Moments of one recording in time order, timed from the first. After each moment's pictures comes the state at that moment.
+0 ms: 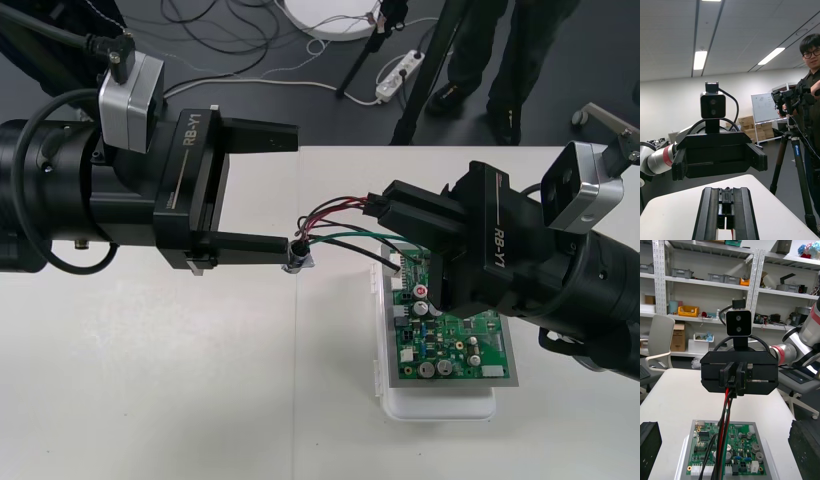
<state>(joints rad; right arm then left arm) -0.07 -0.71 0.30 -2.10 0.53 -0.80 0.19 -0.37 0.71 -0.11 -2.03 -1.00 -1.13 0.43</state>
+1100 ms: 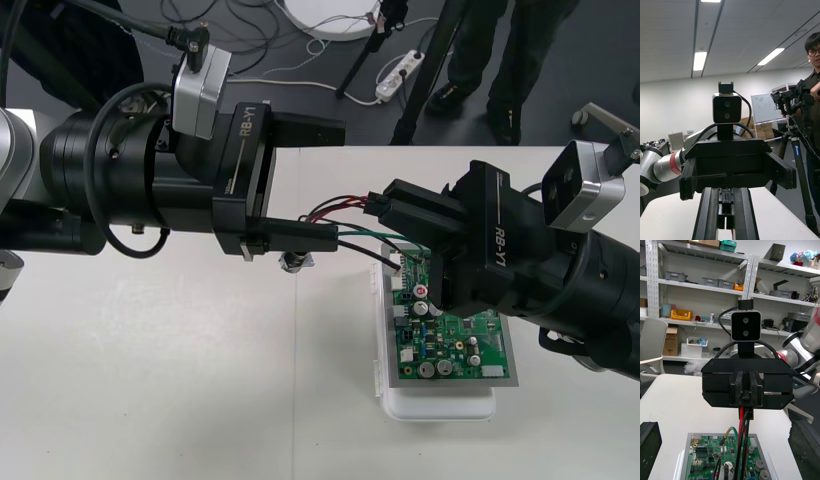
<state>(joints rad) -0.07 -0.71 0.30 -2.10 0.53 -0.80 0.19 -0.47 0.61 -0.20 -1.93 -1.04 -1.13 0.43</state>
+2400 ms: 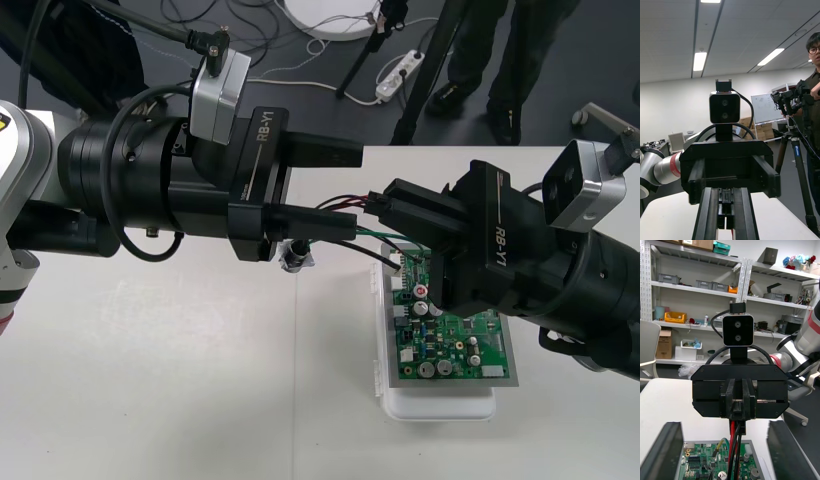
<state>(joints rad) -0.07 -0.71 0.30 -2.10 0.52 -0.80 0.19 -0.49 0.59 -0.23 -1.93 -1.04 -1.13 0.43</state>
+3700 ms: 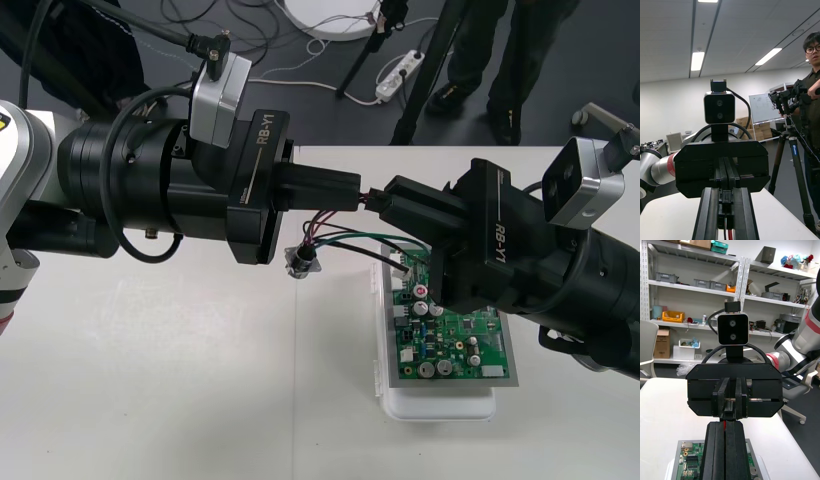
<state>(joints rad) -0.07 -0.71 0.30 -2.10 0.52 -0.79 0.19 -0.49 0.59 -0.23 -1.93 -1.04 -1.14 0.43</state>
